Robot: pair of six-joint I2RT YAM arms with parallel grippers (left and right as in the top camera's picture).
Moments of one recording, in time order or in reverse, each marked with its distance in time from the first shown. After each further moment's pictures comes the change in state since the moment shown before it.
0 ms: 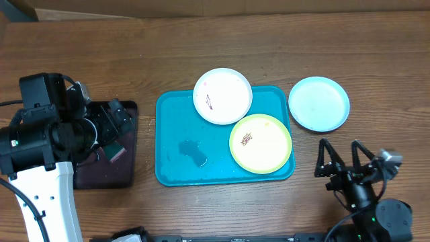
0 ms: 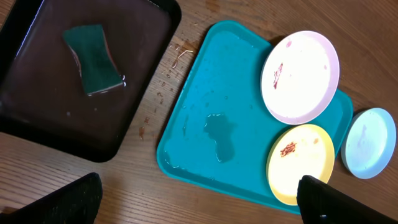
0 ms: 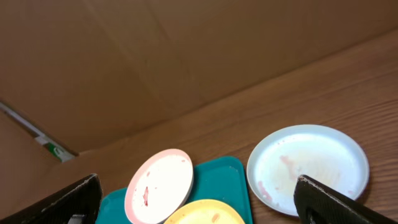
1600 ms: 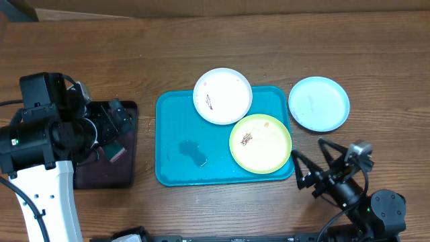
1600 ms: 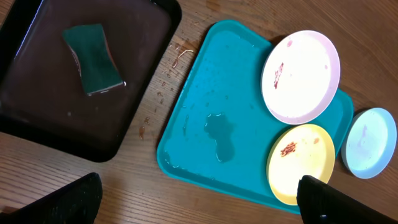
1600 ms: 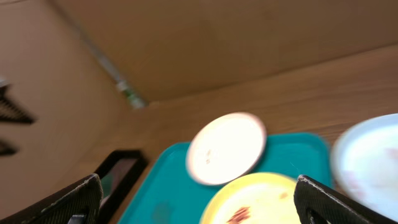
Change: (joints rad) left arm 0.000 0.005 0.000 0.000 0.000 0.000; right arm -0.003 0.073 -0.050 0.134 -0.422 -0.027
